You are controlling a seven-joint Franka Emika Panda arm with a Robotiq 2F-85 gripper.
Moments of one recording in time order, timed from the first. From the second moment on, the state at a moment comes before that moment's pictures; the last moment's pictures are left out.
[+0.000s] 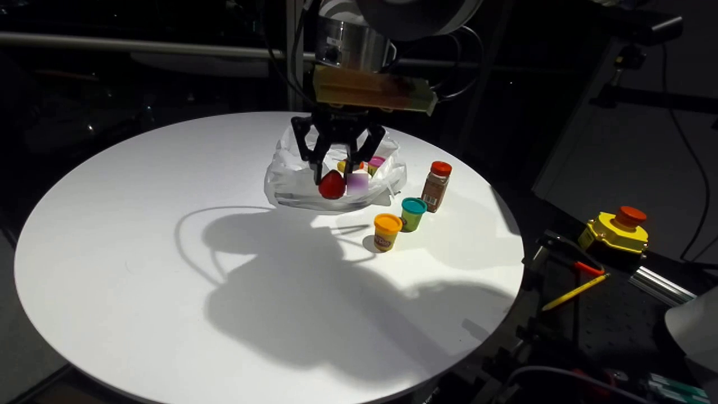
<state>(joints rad) 0.23 0.35 -0.02 -2.20 0.00 2.61 0.83</state>
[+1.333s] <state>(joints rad) 0.24 0.60 -0.03 -1.99 -0.17 2.37 0.53</state>
